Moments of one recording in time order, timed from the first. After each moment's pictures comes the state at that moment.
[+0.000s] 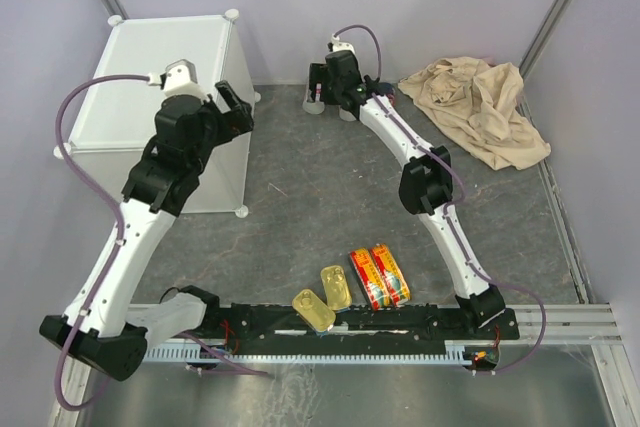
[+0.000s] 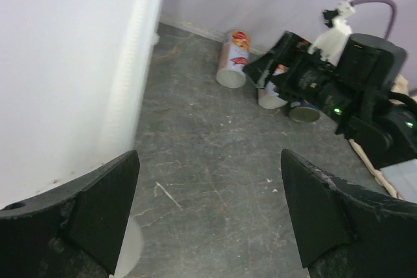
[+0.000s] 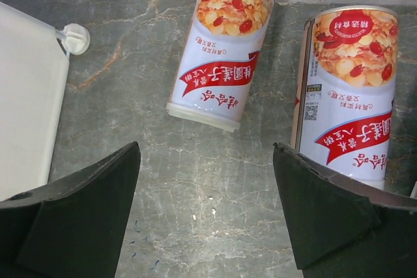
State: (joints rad) left arm -0.36 1.05 1.31 -0.53 -0.33 -0.48; right arm 0.52 2.66 2.66 -0.54 0.14 0.41
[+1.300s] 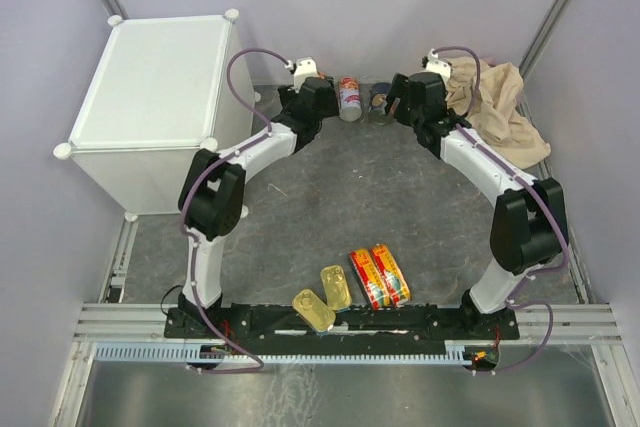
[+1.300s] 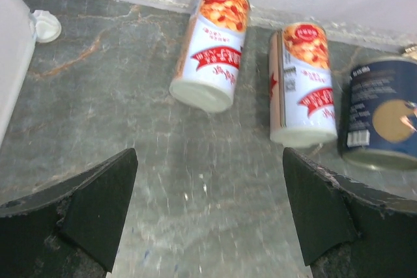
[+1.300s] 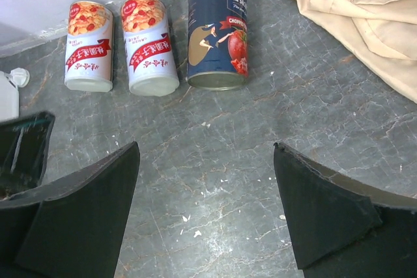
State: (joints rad) left arm -0.57 2.05 1.62 -0.03 -0.56 -0.42; right arm 0.34 1.70 1.35 -0.13 0.28 0.51
